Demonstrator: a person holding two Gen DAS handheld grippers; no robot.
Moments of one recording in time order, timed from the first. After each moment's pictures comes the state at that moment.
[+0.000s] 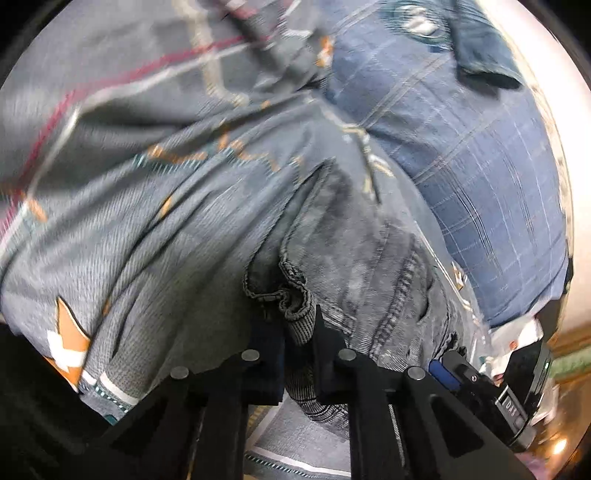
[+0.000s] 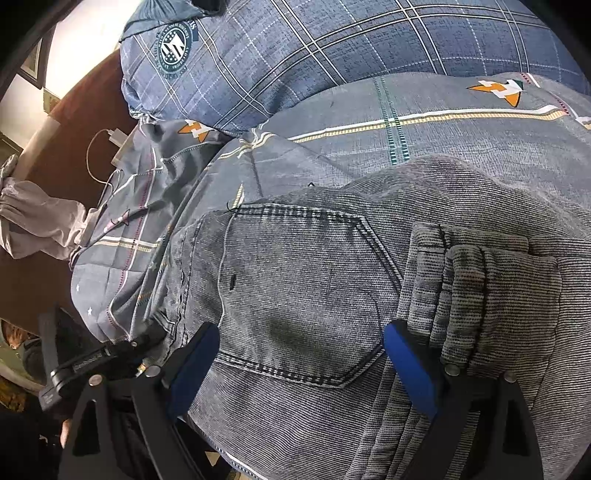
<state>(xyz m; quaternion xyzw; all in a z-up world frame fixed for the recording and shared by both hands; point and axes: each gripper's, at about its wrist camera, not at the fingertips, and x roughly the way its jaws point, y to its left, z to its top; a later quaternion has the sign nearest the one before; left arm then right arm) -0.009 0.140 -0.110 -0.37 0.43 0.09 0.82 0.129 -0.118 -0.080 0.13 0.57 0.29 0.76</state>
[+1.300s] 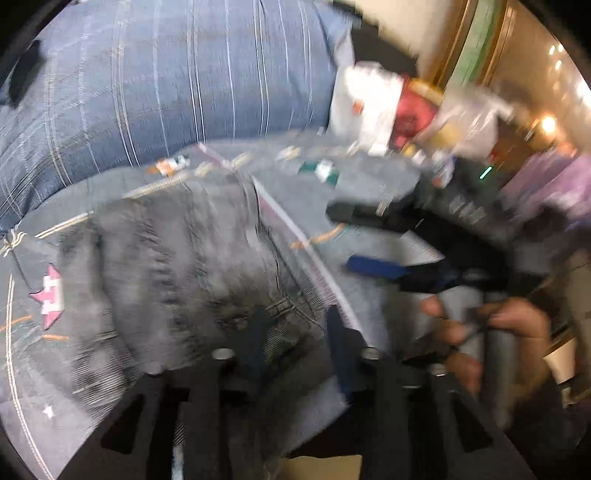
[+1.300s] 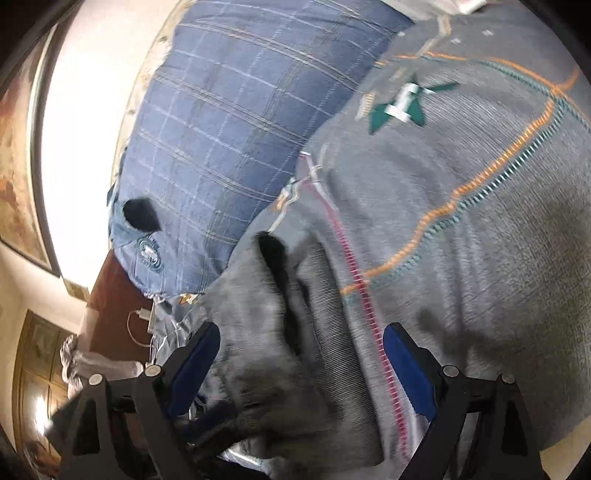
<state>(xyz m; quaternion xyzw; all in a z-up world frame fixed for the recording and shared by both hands) 0.013 -0.198 -0.041 0.00 0.42 -0.27 0.87 0.075 -0.437 -0.060 0.41 0.43 0.18 0.78</state>
